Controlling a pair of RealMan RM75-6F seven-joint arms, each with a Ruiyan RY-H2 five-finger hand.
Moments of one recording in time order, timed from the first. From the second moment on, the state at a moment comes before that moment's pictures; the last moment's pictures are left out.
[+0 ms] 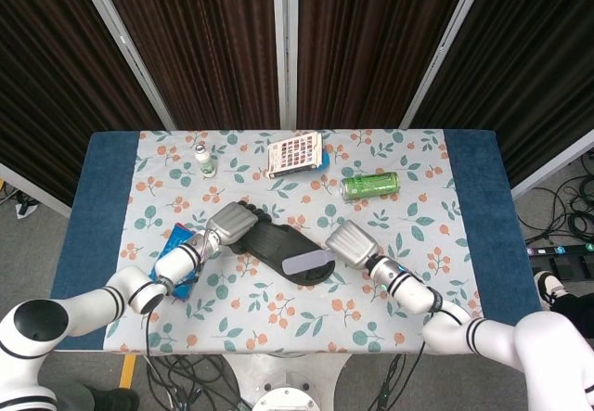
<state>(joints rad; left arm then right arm) -1.00 -1.68 -0.06 -1.01 1.41 0.60 -0.14 0.85 -1.64 -0.01 -1.15 -1.49 0.83 -0.27</state>
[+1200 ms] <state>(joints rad) -0.70 -1.32 -0.09 -1.35 1.33 1.01 -0.14 0.68 -1.35 0.10 -1.43 -1.19 0.90 -0.25</state>
